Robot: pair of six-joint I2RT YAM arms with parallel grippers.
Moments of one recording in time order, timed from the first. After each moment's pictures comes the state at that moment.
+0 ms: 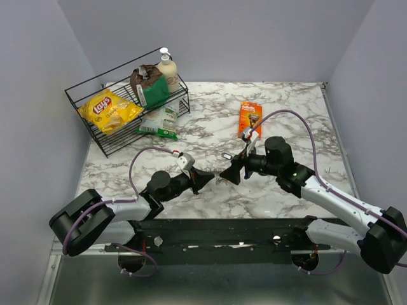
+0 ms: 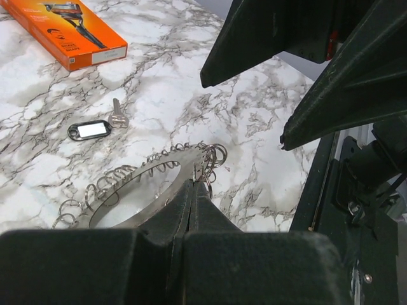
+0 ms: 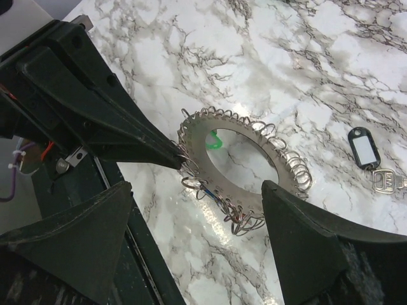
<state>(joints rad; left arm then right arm) -0.81 1.25 0.19 1.08 0.23 -0.37 0.67 1.07 0.67 0.01 -0.44 0.19</state>
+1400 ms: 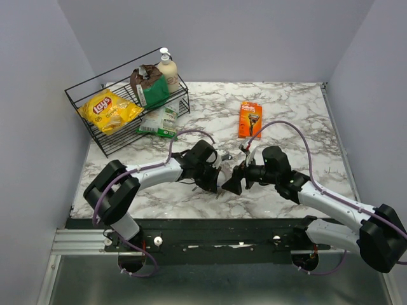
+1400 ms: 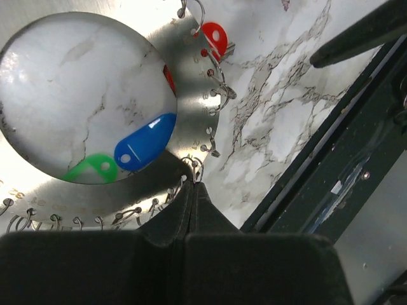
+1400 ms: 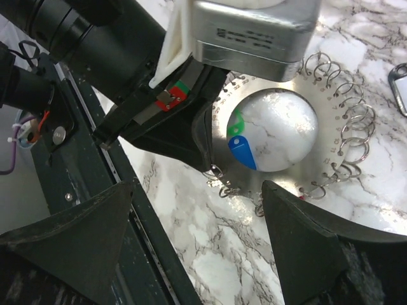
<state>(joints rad) -0.81 1.59 0.88 -0.27 0.42 -0.27 0.67 1.07 0.52 0.07 -0.48 0.23</state>
